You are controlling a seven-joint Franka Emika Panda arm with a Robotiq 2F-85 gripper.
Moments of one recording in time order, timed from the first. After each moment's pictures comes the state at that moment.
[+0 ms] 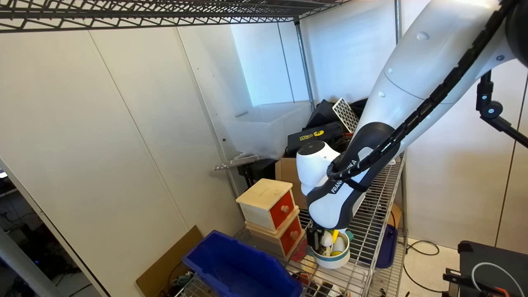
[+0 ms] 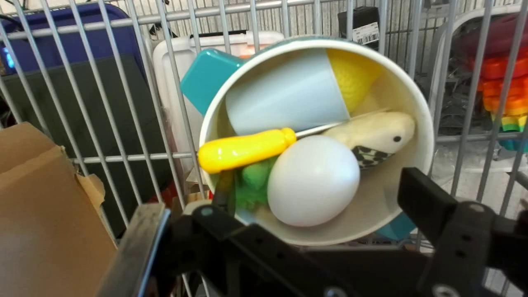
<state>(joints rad) -0.05 0.75 -0.08 -1.79 -0.09 2.66 -0.01</state>
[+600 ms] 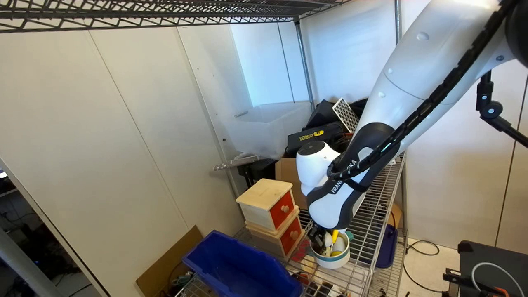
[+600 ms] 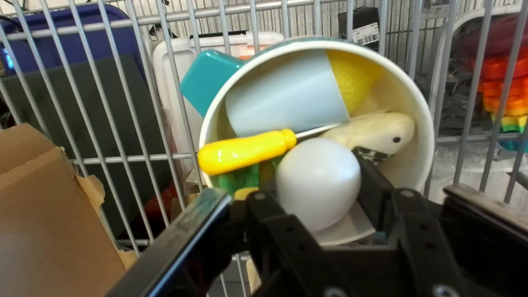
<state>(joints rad) -0.05 0.75 -0.08 -1.79 -0.09 2.66 -0.01</state>
